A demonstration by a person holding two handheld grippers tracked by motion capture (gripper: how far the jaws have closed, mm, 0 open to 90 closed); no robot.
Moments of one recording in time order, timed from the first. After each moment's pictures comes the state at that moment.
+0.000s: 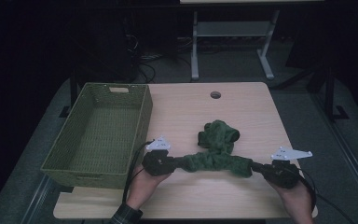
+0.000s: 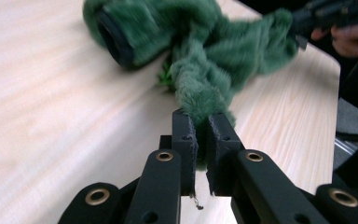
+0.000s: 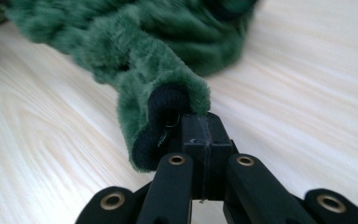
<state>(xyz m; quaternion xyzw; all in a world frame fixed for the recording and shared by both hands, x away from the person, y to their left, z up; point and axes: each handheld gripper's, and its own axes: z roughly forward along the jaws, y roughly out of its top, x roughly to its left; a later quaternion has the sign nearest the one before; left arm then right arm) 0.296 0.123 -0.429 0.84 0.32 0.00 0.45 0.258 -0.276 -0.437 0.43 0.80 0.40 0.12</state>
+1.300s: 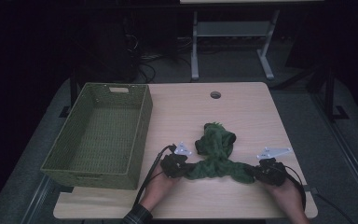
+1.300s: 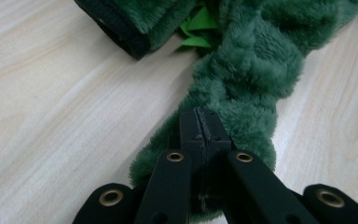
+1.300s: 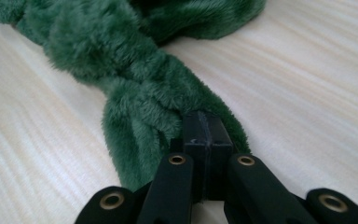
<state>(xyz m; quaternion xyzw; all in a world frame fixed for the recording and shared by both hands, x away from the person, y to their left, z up) 0.309 0.076 -0.462 0.89 0.29 0.03 0.36 0.278 -0.255 -0.465 0.41 0.84 0.34 0.09</state>
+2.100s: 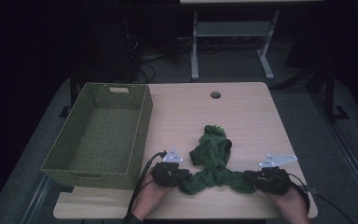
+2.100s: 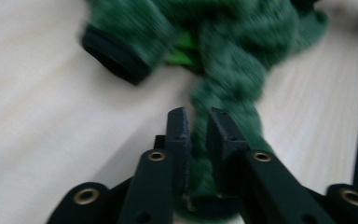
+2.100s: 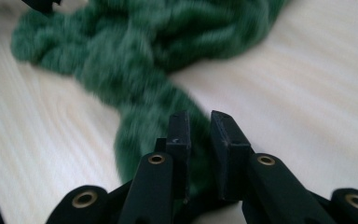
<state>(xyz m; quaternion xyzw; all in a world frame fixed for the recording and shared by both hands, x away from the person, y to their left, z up) 0.287 0.099 -0.443 0.87 0.30 0.02 0.40 0.253 -0.249 -0.448 0.39 0.84 0.38 0.09</state>
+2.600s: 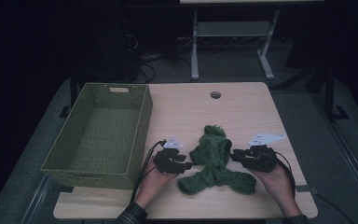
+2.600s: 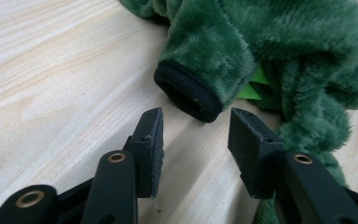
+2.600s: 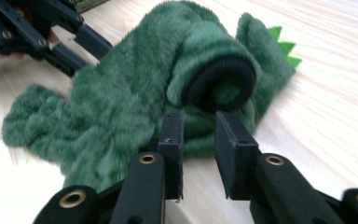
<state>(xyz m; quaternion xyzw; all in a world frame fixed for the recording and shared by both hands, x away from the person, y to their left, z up) 0.324 0.096 -0.460 0.86 0.33 0.02 0.40 0.303 -0.222 -0.424 0.36 0.83 0.42 0.10</state>
